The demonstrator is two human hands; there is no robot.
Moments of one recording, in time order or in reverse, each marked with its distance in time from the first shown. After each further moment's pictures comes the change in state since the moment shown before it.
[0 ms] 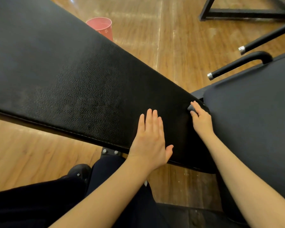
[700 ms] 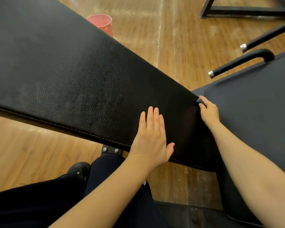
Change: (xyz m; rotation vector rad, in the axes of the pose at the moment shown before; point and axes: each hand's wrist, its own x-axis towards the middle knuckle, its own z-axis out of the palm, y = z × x) left_hand 0.000 -0.001 -0.001 0.024 -0.020 0.003; right_hand 0.041 0.027 -0.013 0.011 0.035 0.136
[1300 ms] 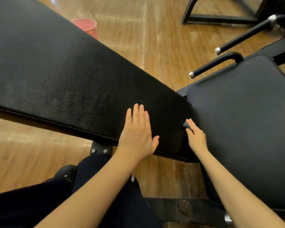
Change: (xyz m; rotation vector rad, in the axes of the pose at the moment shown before) left_hand -0.002 0.000 -0.007 -0.037 -0.065 -0.008; right_hand -0.112 0.030 -0.009 -0.014 -0.008 0.047
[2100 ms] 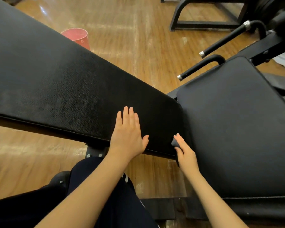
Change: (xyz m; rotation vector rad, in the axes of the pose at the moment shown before) left_hand -0.003 0.003 -0.004 0.005 0.005 -0.019; right_hand -0.075 0.025 0.004 0.102 -0.020 -0.135
